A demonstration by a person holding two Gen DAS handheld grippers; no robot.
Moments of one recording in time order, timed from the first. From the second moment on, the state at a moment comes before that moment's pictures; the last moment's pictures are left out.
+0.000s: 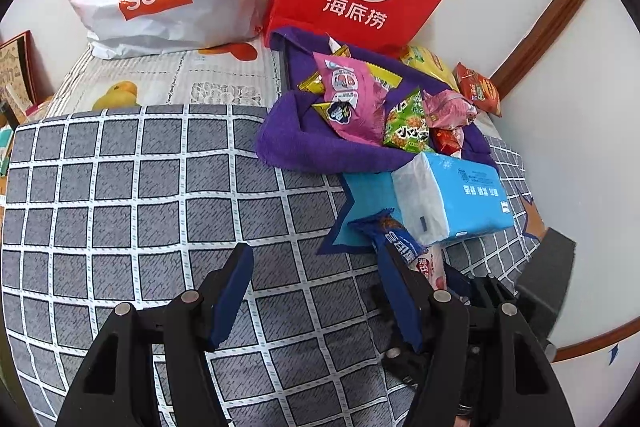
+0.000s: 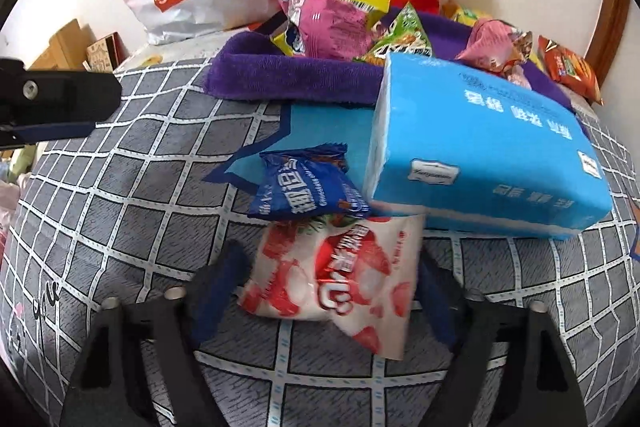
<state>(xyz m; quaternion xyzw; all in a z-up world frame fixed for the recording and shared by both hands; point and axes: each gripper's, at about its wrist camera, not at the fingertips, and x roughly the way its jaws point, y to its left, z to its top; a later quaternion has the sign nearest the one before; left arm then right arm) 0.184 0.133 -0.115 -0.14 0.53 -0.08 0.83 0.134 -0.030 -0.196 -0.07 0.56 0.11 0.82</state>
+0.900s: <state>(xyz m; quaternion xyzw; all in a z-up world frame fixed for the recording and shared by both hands) 0.225 0.030 -0.171 -0.07 0.55 -0.05 0.83 0.110 -0.178 -0.174 -0.07 0.55 0.04 0.83</state>
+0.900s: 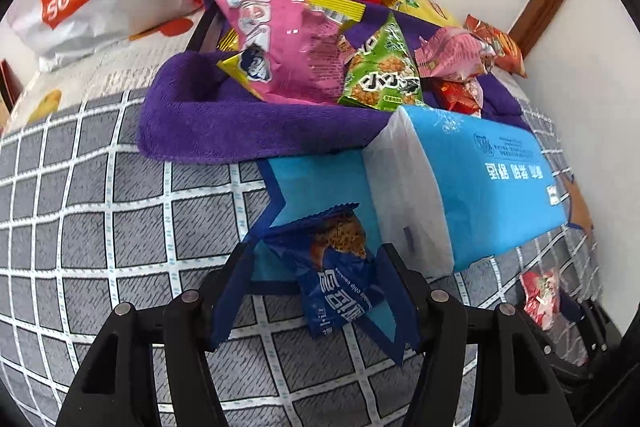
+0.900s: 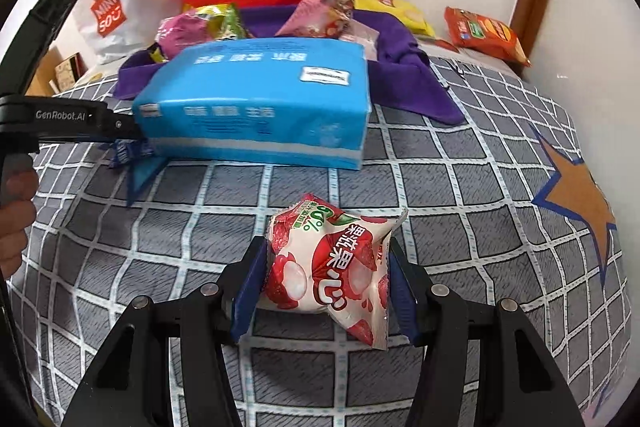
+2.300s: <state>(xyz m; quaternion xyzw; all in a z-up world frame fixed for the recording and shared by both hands) 0.147 0.026 -0.169 0.03 0.47 -0.02 0.88 0.112 -0.181 -0.183 -0.05 0.54 0.04 0.84</state>
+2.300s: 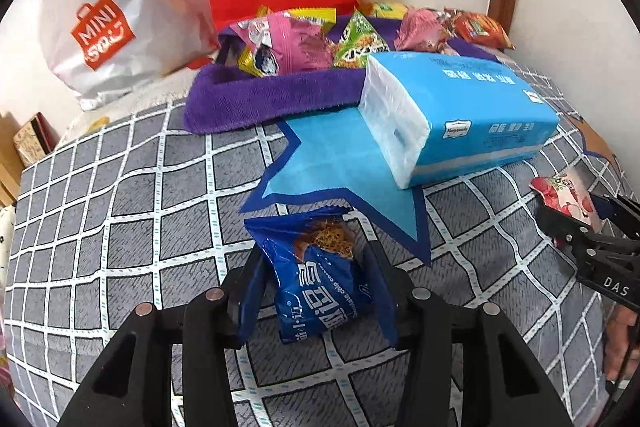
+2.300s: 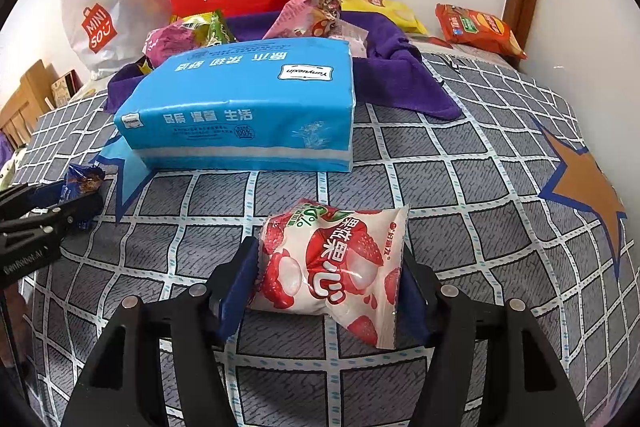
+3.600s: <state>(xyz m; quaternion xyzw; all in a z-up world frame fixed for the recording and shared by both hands) 0.141 0.049 -0.144 -0.06 0.50 -0.08 0.86 0.118 -0.185 -0.148 -0.02 0.54 0.06 0.84</state>
